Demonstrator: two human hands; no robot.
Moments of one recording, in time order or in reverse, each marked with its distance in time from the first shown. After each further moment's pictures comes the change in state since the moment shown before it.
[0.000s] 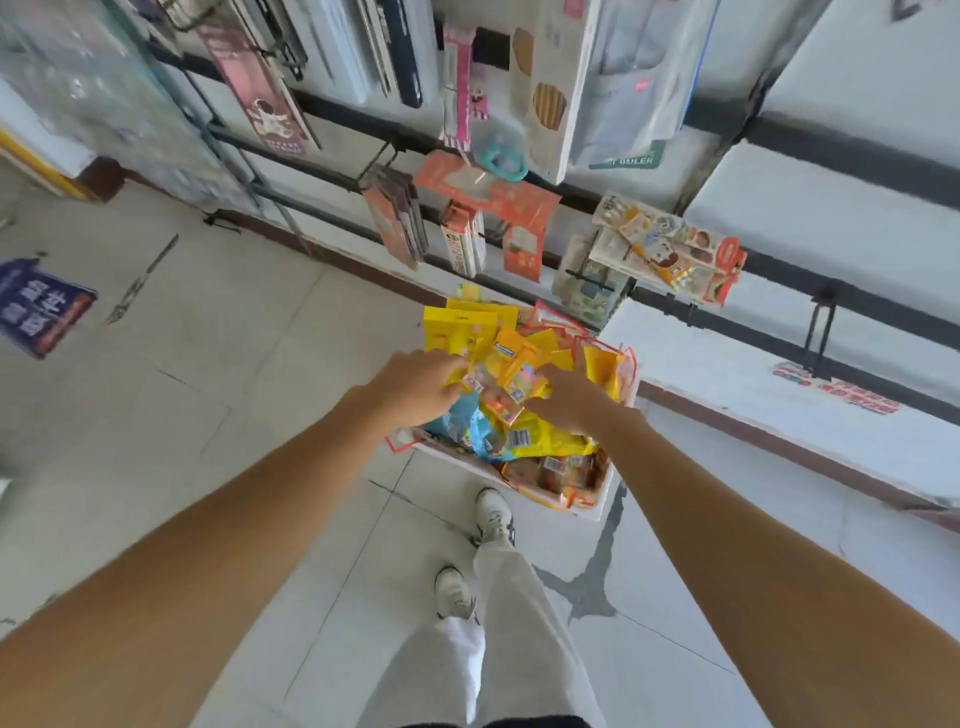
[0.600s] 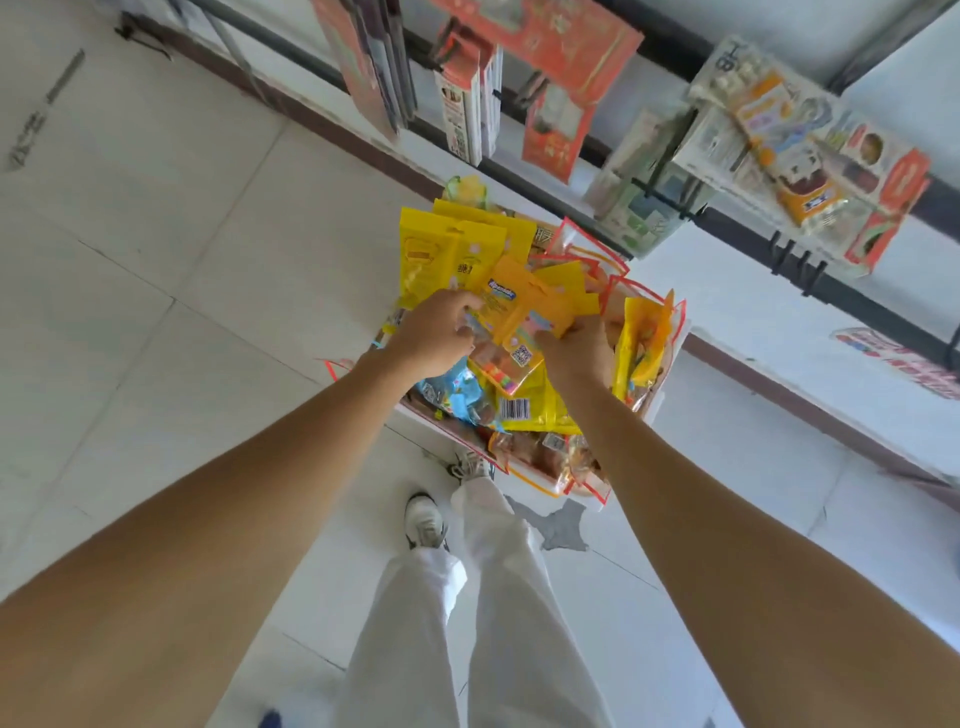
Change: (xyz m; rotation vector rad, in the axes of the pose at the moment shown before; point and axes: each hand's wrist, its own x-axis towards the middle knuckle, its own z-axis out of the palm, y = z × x) left_hand 0.113 -0.021 0.109 -0.604 0.000 -0.190; right_hand 0.132 0.037 0.078 0.617 0.373 0.428
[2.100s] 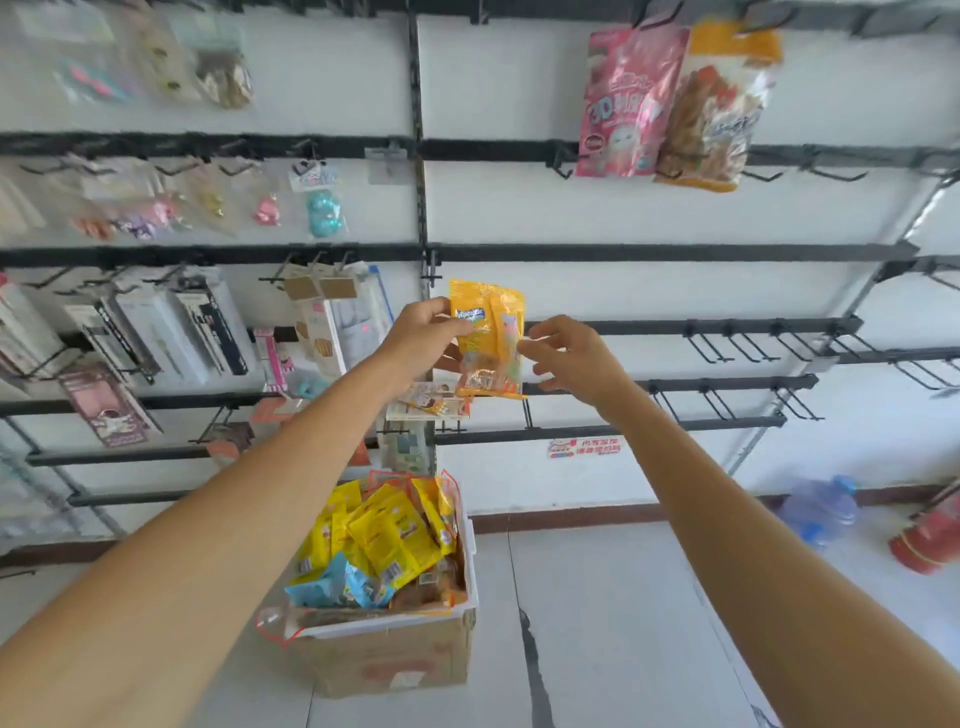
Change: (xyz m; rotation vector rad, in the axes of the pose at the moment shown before) left_hand -0.338 0.351 -0.107 -0.377 -0.025 0.674; right_hand -0.376 0.011 -0.362 0.445 0.352 -0.620
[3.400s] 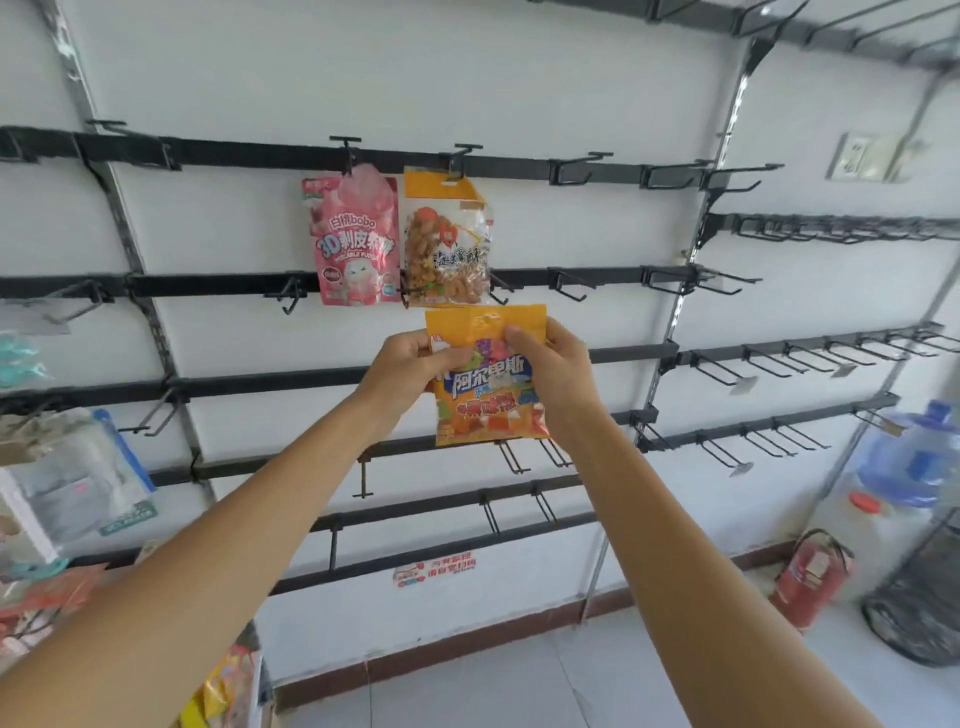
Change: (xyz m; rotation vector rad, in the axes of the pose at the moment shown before) left_hand 0.097 0.175 0.289 -0.185 -0.165 0.313; right_hand 0.025 0.008 -0.315 0.503 0.329 -0.191
